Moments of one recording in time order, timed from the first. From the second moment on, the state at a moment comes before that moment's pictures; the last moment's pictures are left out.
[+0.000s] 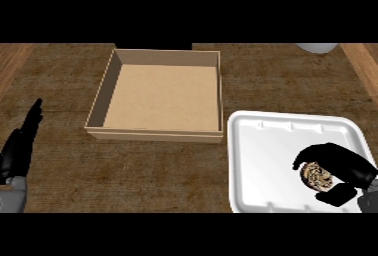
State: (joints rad) left arm -0.10 0.39 0.13 -1.33 -0.19 0.13 0.06; right arm -0.11 -0.55 0.14 -1.27 0.92 0.36 -0.55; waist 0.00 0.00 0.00
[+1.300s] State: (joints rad) left arm -0.07 0.41 0.17 -1.34 -0.19 0.12 0.08; right arm -0.07 -0.03 0.19 -1.73 1.42 -0.05 0.65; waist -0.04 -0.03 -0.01
